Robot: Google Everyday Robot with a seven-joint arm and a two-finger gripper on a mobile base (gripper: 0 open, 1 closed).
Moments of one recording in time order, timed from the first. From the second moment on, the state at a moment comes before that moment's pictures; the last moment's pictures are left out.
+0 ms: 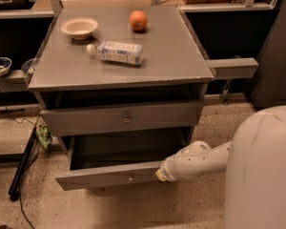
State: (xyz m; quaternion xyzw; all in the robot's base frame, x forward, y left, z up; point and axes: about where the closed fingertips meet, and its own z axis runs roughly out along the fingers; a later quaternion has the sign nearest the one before) arm 0.541 -0.083 0.432 -0.34 0.91 0.10 0.20
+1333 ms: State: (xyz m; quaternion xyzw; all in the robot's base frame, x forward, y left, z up) arm 0.552 -0.084 0.442 -0.34 0.91 0.09 0.23
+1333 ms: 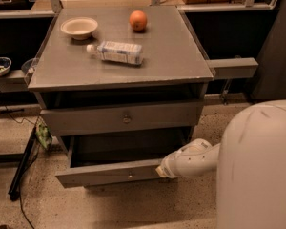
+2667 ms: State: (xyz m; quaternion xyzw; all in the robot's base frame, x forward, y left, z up) arm 0.552 -0.084 0.442 -0.34 0.91 0.09 0.23
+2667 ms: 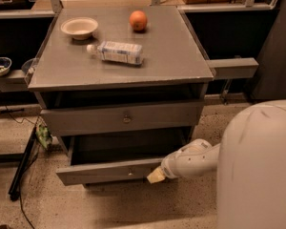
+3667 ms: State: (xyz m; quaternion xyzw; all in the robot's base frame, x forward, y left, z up) arm 0.552 -0.084 0.442 -0.34 0.91 0.09 0.23
